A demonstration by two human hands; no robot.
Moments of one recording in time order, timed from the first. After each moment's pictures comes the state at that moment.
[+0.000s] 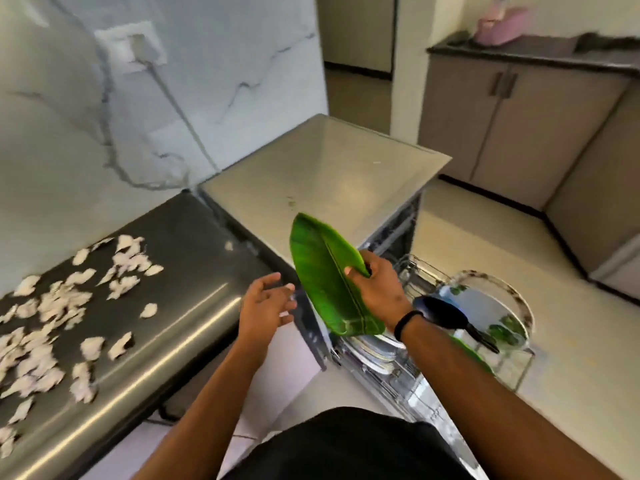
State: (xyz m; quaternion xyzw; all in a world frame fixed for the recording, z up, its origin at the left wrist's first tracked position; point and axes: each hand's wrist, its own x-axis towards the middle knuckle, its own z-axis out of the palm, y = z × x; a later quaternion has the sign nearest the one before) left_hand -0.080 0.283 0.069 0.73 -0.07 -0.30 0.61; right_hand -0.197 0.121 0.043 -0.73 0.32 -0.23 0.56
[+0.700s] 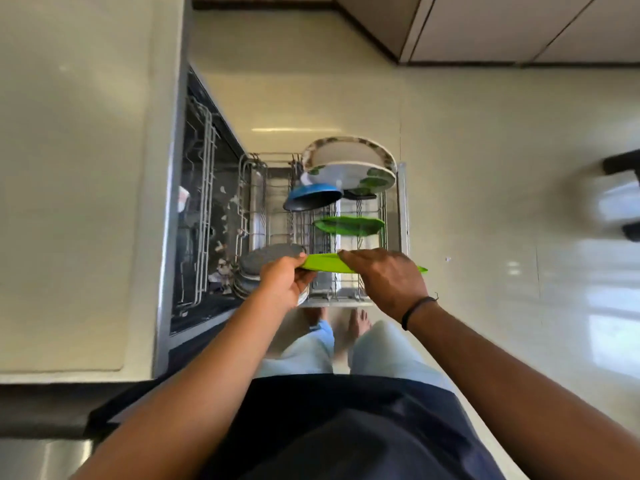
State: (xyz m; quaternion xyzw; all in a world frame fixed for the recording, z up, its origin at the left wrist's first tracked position) left_hand -0.154 0.014 -0.148 0.68 0.04 -0.66 0.31; right_hand -0.348 0.039 -0.129 -0.81 0.55 0.02 0.21
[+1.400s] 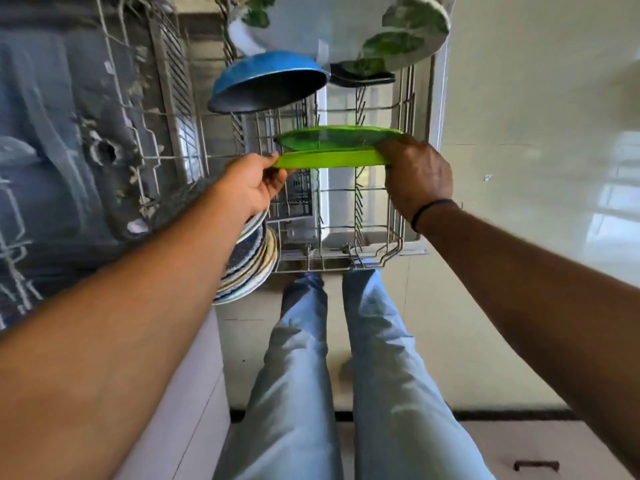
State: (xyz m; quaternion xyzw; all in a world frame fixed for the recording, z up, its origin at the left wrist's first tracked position) left_hand -0.173 -0.107 -0.470 0.71 0.08 -0.67 0.19; right_hand -0.416 -0.066 -0.445 -0.67 0.71 0.04 0.23
